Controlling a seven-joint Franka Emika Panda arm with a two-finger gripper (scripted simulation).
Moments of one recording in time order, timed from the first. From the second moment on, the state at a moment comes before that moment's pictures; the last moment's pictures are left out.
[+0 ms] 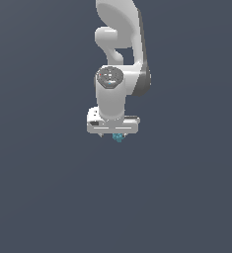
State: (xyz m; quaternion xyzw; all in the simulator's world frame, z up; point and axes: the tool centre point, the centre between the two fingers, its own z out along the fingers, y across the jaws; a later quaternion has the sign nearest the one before) arm -0.017 -0.011 0.146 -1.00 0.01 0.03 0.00
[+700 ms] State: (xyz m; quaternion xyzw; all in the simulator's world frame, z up) arm -0.017 -0.038 0.148 -1.00 0.04 0.03 0.00
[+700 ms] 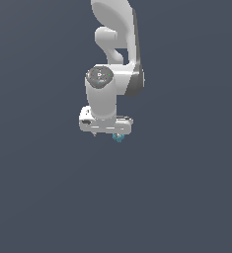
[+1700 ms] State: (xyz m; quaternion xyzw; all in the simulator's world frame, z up) arm -0.046 -0.011 0.122 -0.99 0.15 0.02 0.00
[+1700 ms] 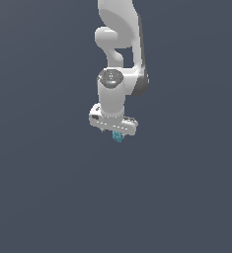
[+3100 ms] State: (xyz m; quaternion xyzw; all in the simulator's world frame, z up) arm -0.094 0.018 0.085 -0.96 0.29 0.00 0.00
